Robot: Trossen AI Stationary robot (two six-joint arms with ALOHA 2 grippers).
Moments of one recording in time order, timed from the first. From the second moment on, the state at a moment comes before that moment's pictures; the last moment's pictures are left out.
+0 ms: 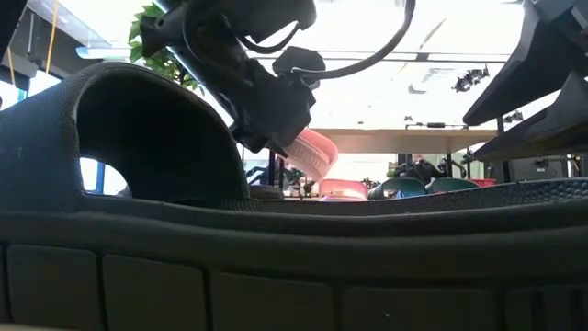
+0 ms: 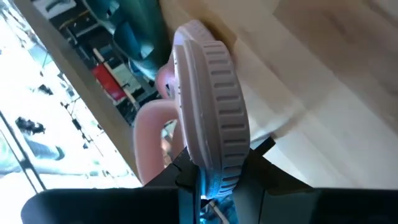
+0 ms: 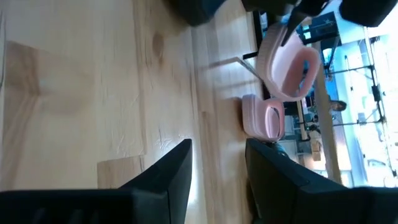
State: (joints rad) left arm -0.14 1.98 1.20 -0.30 -1.09 1.06; right arm 0.87 2.36 1.72 -1.57 1.03 1.07
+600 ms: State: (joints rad) left arm -0.05 1.98 1.20 -0.36 -1.00 1.07; right arm 0.88 2.36 1.56 -1.58 1.01 1.34
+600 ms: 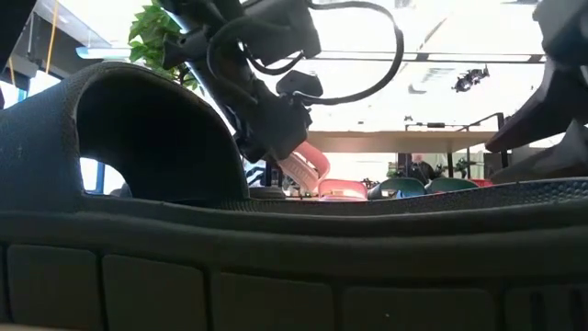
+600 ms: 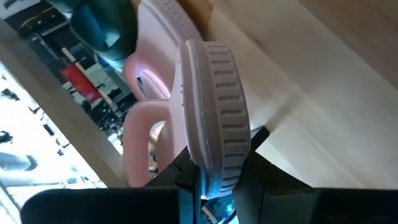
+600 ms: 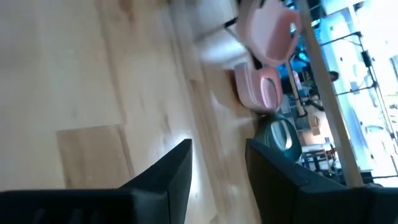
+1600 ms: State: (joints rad) left arm 0.01 1.99 1.20 -0.39 -0.86 1.06; right arm 0.82 2.29 1.36 -1.38 1.21 1.60
